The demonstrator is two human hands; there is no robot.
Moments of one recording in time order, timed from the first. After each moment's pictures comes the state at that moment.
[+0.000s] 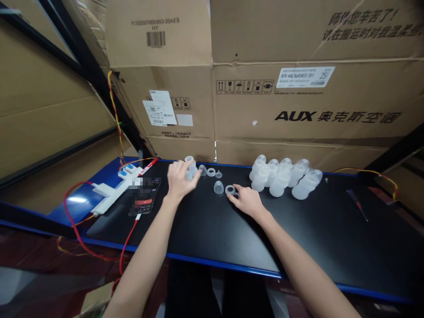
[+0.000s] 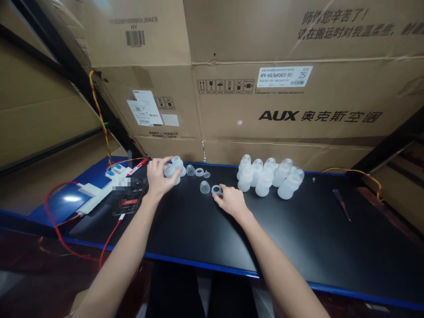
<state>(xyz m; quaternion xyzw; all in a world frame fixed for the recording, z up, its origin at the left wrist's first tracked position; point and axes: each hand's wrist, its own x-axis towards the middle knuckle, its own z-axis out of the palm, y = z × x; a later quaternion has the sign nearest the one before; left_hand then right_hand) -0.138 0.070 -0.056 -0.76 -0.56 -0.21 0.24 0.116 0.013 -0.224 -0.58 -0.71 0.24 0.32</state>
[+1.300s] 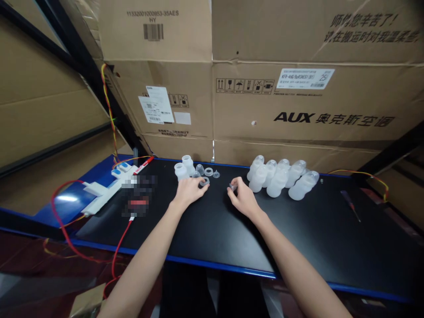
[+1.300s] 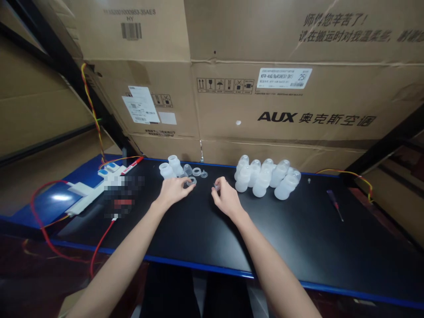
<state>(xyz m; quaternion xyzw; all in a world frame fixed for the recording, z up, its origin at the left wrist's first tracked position) -0.110 0.058 -0.101 -0.79 -0.60 0.02 0.11 0.113 0.013 -0.226 -0.48 -0.63 0.32 0.52</state>
